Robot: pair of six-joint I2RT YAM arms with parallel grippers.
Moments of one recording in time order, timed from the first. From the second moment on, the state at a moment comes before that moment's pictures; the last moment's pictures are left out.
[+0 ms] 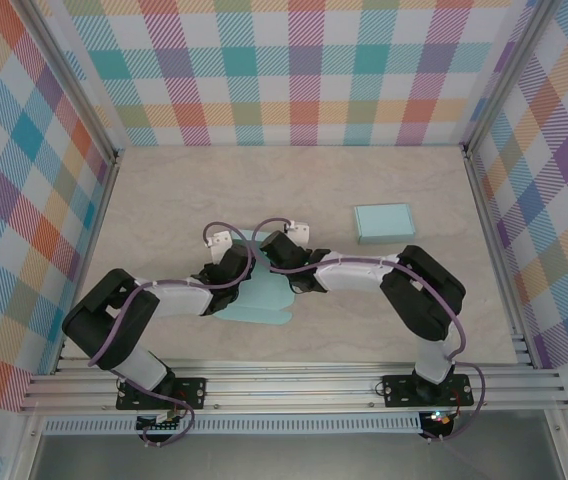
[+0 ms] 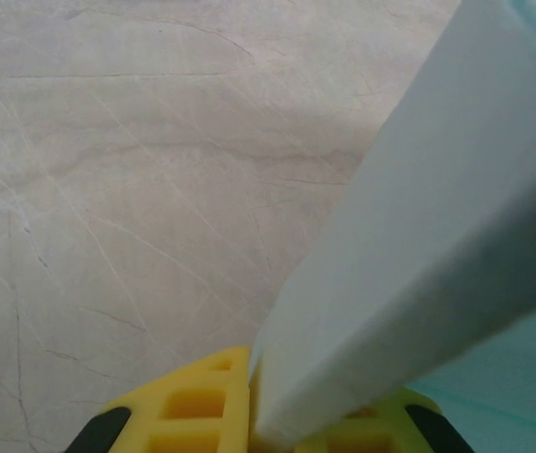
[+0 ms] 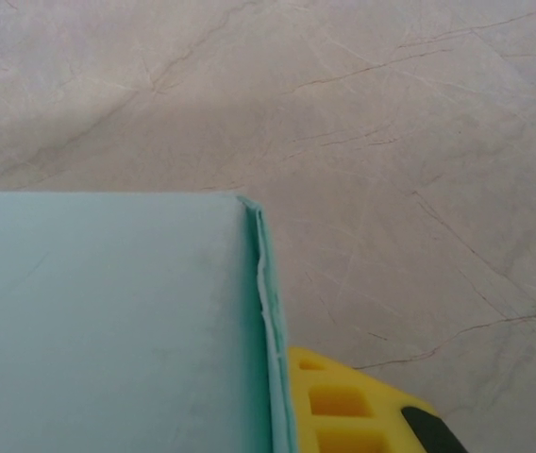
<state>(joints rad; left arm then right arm) -0.64 1.56 0.58 0.20 -0.61 -0.67 0.94 1.87 1.13 -0.17 0.46 0.87</state>
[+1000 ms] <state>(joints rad) -0.56 0.81 0.57 -0.15 -0.30 -0.66 0.86 1.79 1.24 -0.70 0.22 0.68</state>
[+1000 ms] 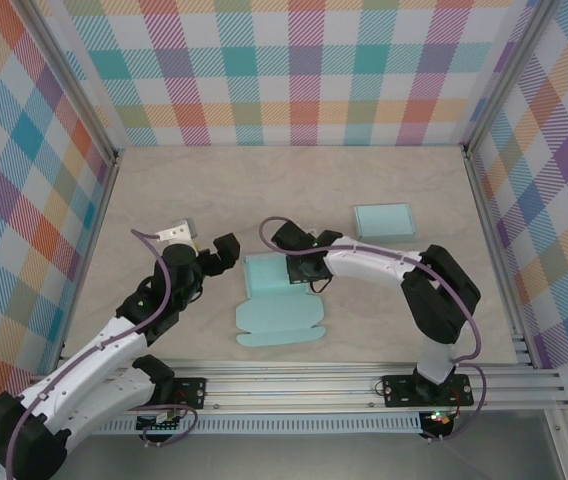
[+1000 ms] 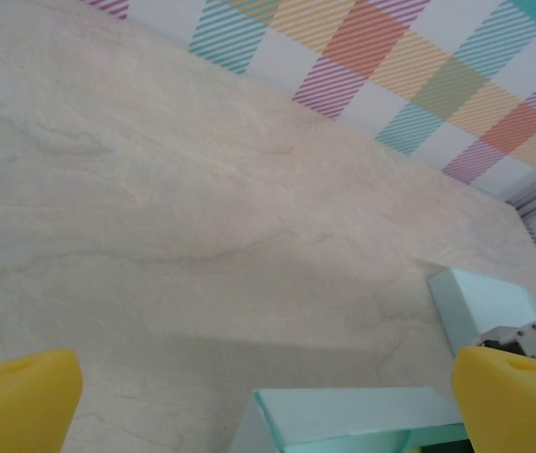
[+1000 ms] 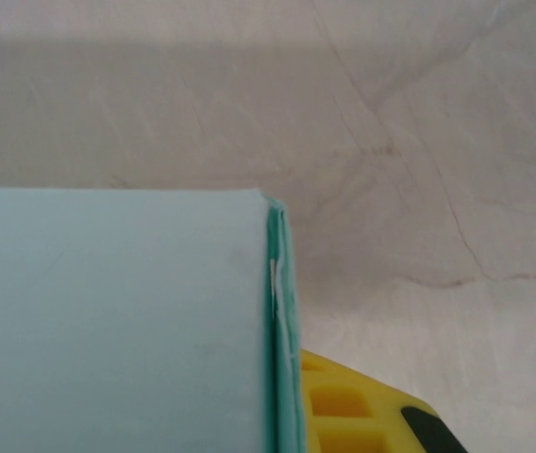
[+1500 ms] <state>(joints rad) -0.54 0.95 0.57 -0.19 -0.19 -0.62 0.69 2.00 1.53 -1.02 0.09 0.45</state>
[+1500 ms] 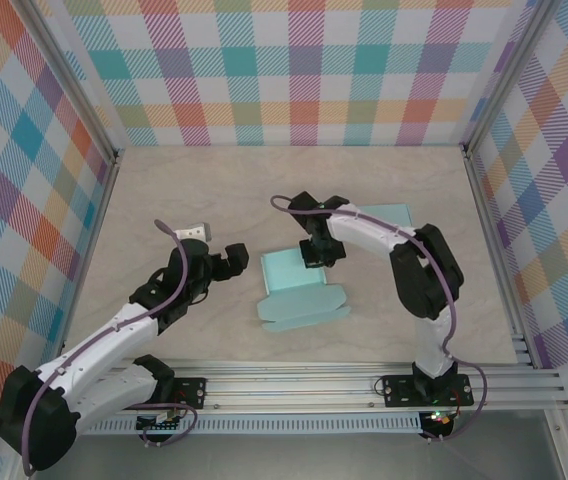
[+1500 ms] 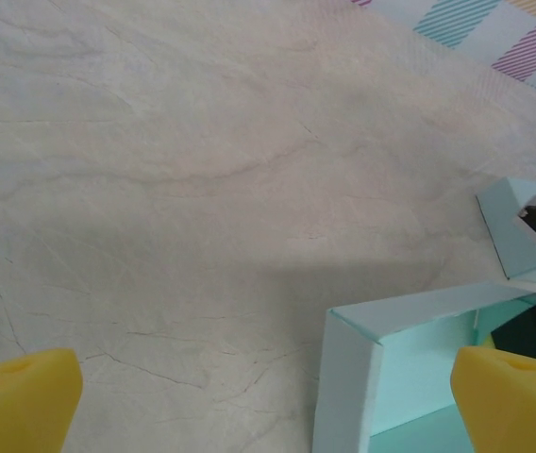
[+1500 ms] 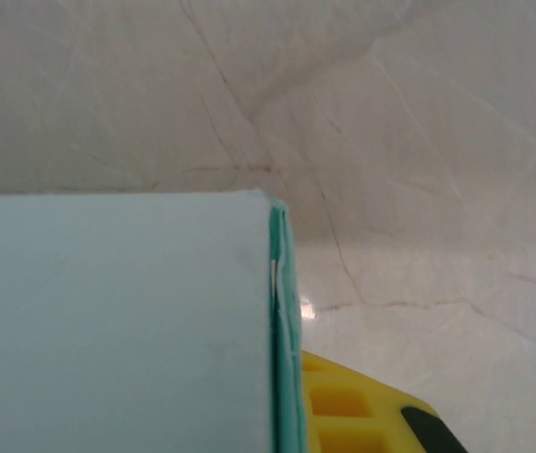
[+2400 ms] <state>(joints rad) -0.54 0.89 0.57 -0.19 -0.29 -0.60 0.83 2.31 1.83 -1.20 0.44 0.24</state>
